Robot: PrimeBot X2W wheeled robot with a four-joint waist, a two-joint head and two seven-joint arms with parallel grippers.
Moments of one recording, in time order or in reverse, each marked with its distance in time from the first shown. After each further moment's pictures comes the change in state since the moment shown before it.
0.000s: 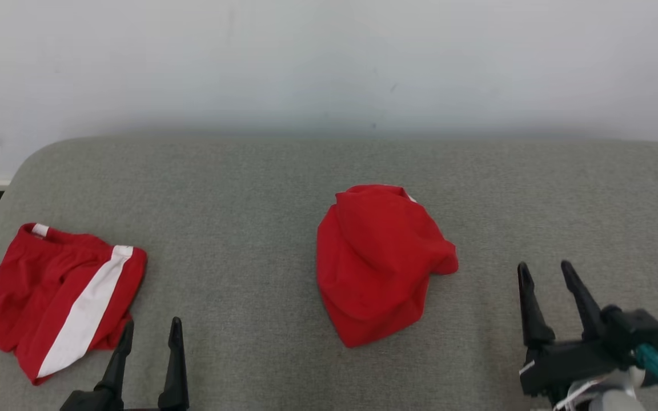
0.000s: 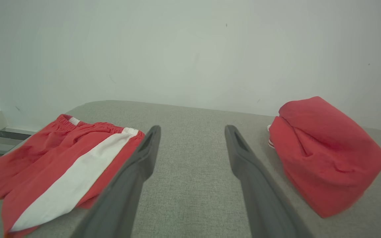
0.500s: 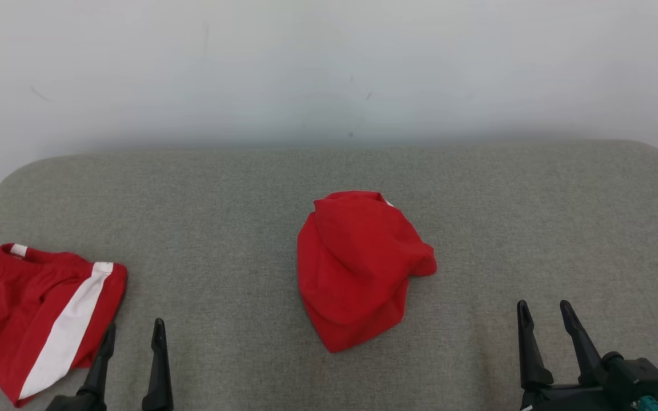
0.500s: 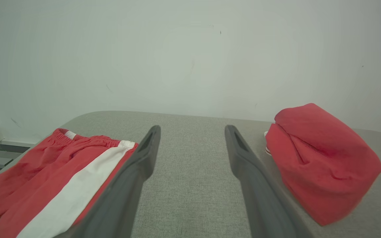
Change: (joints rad) left arm 0.009 0.027 0.008 -0.019 -0.010 0.018 0.000; right arm 0.114 0.041 -0.008 -0.076 0.004 0.000 -0.024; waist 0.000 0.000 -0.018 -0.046
